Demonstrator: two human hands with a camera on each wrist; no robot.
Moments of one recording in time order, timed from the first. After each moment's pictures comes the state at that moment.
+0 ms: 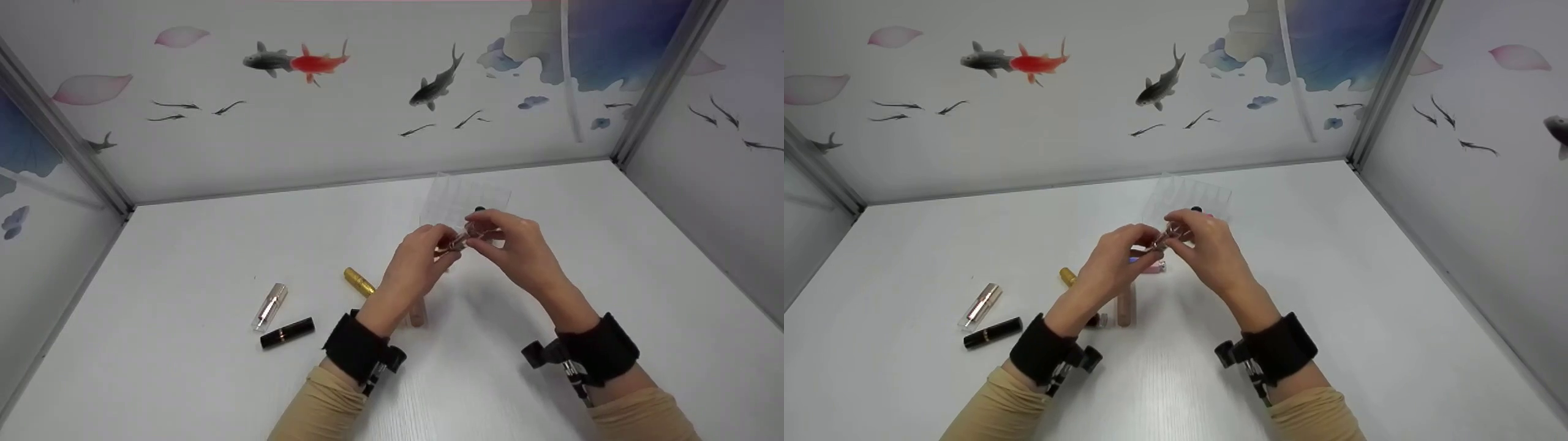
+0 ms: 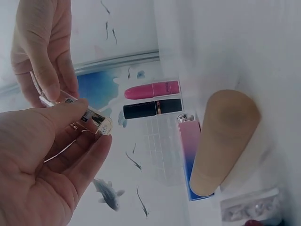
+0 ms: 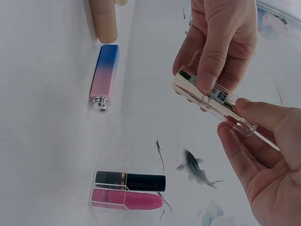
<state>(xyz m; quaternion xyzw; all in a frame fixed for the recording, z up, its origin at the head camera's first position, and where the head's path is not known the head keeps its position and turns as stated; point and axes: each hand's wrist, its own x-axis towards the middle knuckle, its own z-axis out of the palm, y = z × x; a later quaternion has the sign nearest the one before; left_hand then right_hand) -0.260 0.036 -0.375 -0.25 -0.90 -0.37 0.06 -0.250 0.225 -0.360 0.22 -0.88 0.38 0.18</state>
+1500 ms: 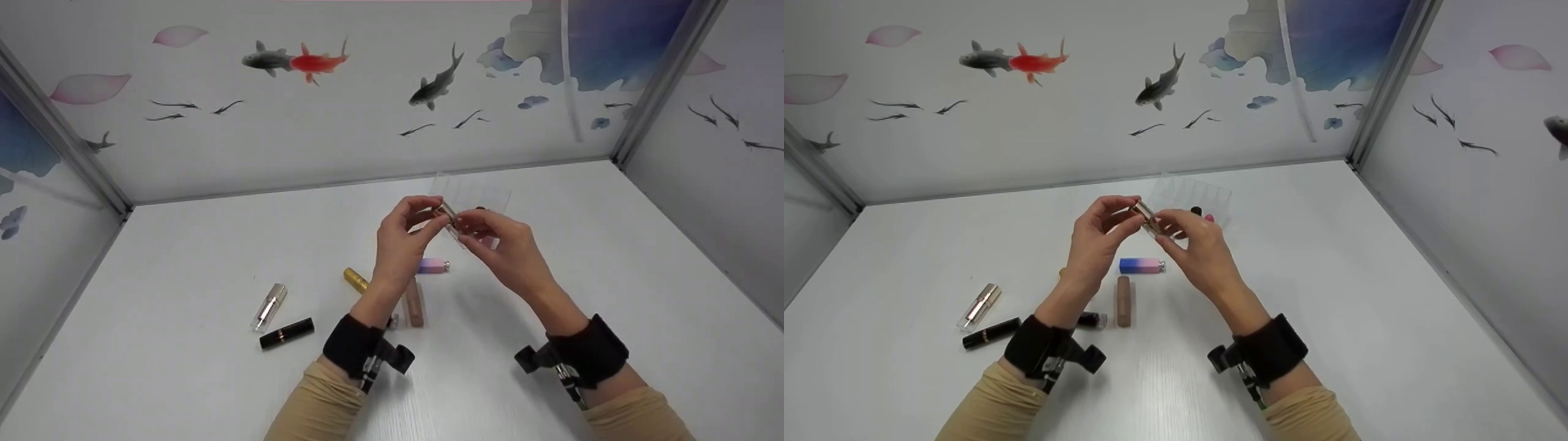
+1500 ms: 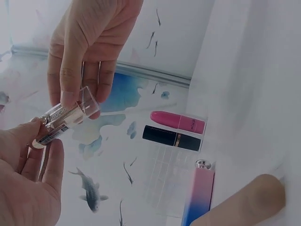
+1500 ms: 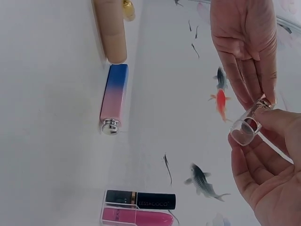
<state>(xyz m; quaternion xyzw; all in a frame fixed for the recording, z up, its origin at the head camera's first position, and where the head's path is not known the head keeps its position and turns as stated) -0.268 0.029 -0.366 -0.16 -0.69 -0.70 0.07 -0.248 0.212 -0.363 0.19 -0.88 0.39 0.19</state>
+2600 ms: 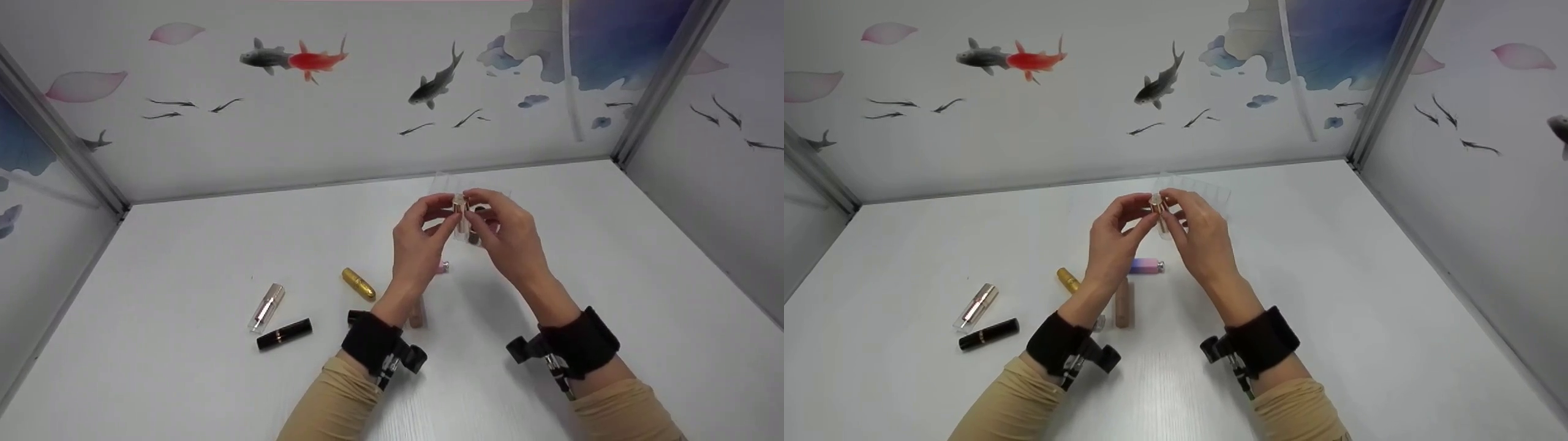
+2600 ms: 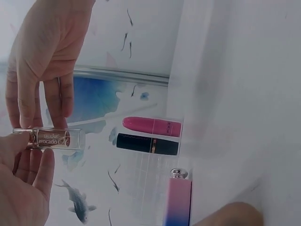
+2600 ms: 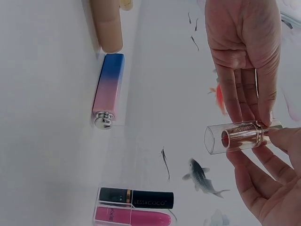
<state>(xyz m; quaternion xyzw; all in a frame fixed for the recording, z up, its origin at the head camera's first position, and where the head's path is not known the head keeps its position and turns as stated) -0.275 0.057 -0.379 -0.15 -0.73 -0.65 0.13 -0.263 0.208 -0.360 0.18 -0.87 0.38 0.27</state>
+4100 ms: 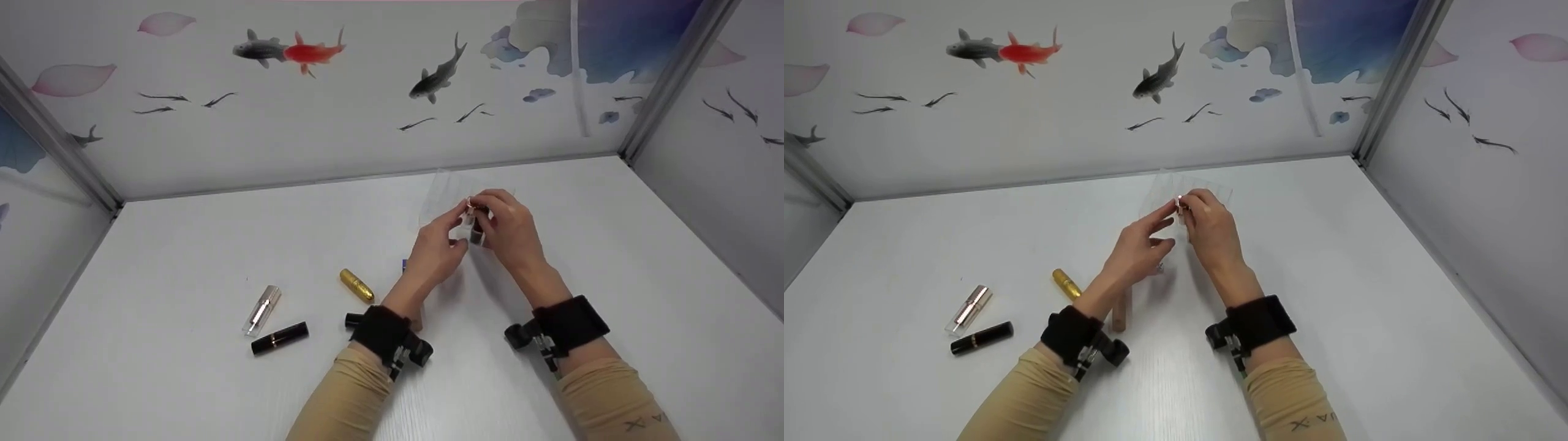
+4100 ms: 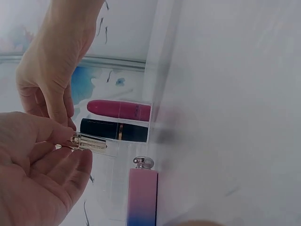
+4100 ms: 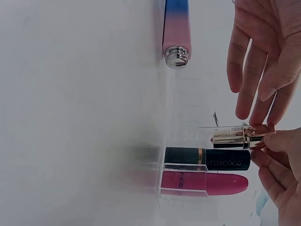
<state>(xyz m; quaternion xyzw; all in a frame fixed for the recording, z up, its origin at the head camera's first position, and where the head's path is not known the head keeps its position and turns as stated) -0.304 0.071 -0.401 -0.21 -0.85 -0.49 0.01 -0.316 0.226 -0.401 0.17 -0.89 0.26 0.32</state>
